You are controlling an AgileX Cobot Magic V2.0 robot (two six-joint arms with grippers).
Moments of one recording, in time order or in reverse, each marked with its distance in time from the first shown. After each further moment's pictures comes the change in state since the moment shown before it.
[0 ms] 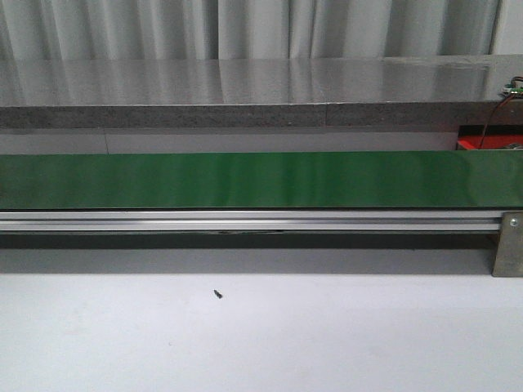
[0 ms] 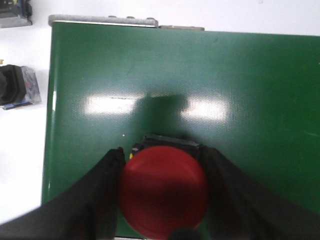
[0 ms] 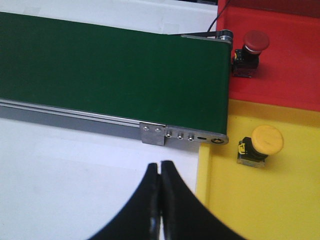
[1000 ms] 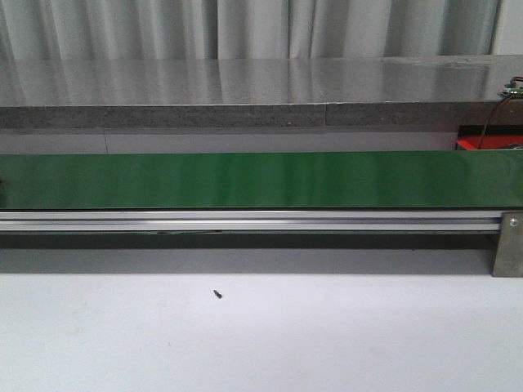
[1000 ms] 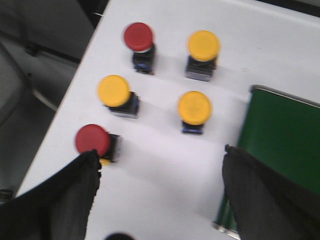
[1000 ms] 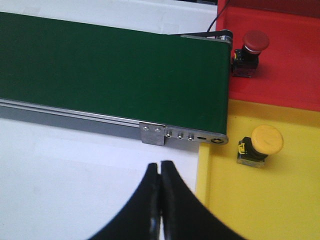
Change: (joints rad) left arm 0.387 -0.152 -0.005 -0.025 -0.109 0.054; right arm 0.000 0.000 0.000 0.000 0.000 0.000
